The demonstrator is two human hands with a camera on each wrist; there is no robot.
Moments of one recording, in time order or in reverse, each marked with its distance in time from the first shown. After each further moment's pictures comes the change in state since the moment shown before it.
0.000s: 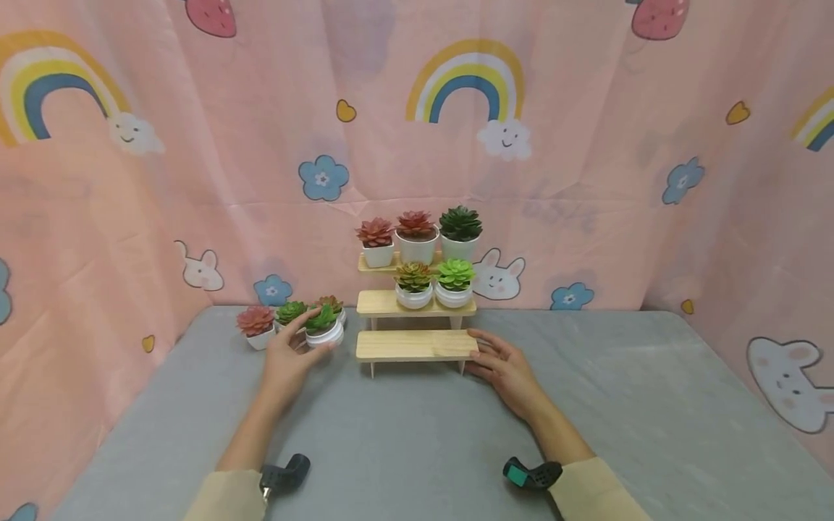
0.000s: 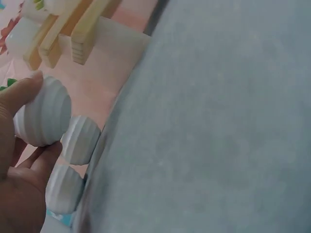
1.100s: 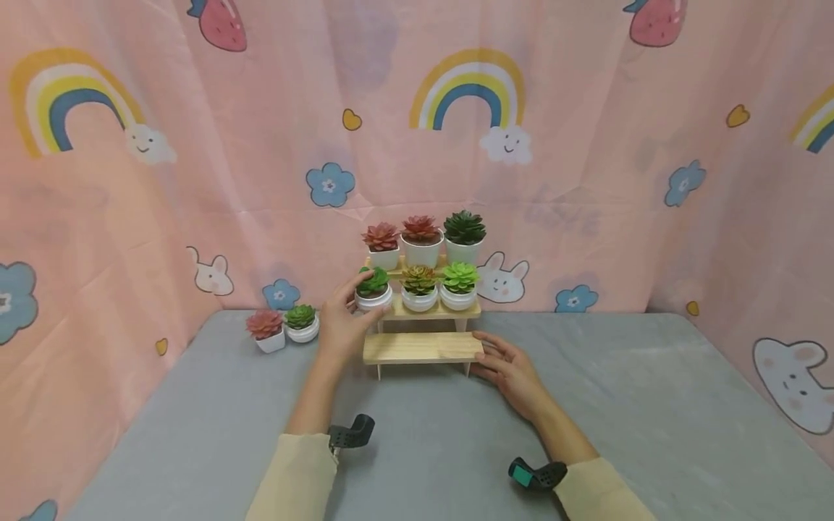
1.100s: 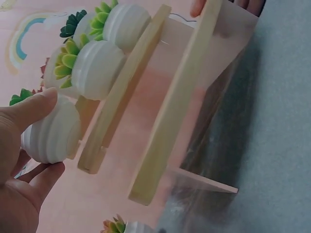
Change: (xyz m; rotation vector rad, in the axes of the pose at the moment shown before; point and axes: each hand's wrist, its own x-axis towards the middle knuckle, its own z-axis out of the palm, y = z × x) left_hand 0.024 0.073 0.061 0.046 0.084 0.234; right_hand -0.002 0.001 0.001 0.010 -0.014 -0.019
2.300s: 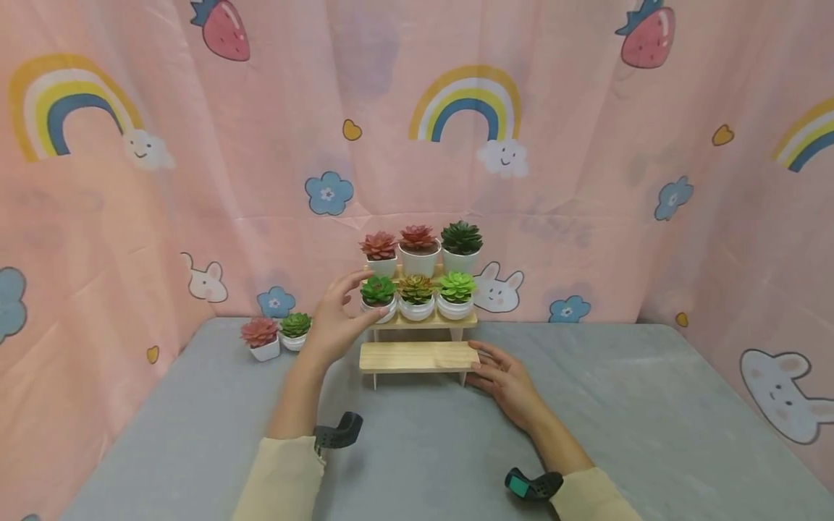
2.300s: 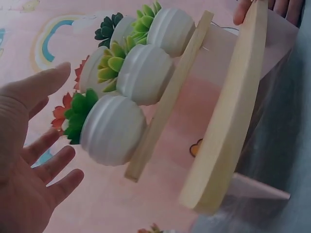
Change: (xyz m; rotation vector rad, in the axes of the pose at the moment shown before) left_hand 0.009 0.015 -0.022 0.075 -0.196 0.076; right_hand -0.002 -0.001 0.000 -0.003 0.009 0.000
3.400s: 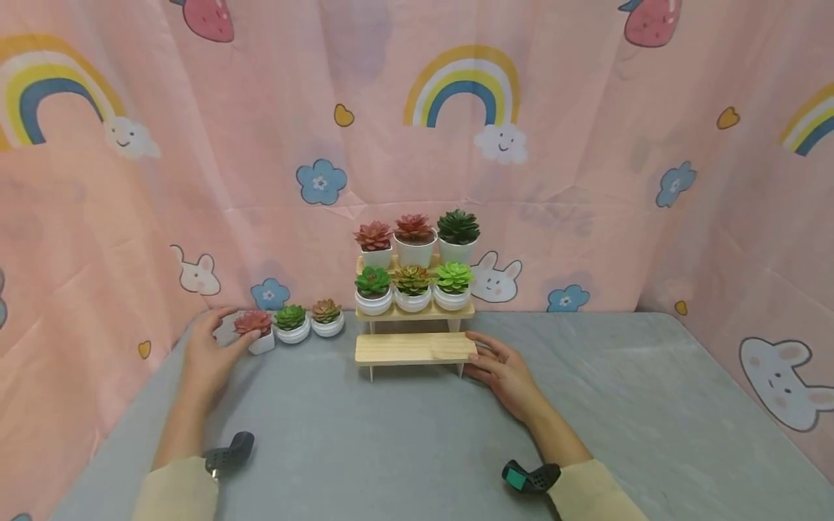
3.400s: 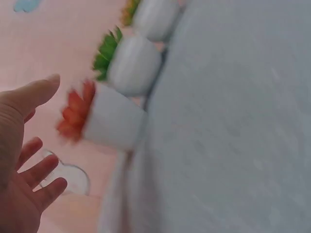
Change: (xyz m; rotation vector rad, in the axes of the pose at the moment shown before) left_hand -0.057 -0.112 -0.118 0.249 0.221 -0.299; right_hand 0.000 0.000 0.000 -0.019 0.022 0.015
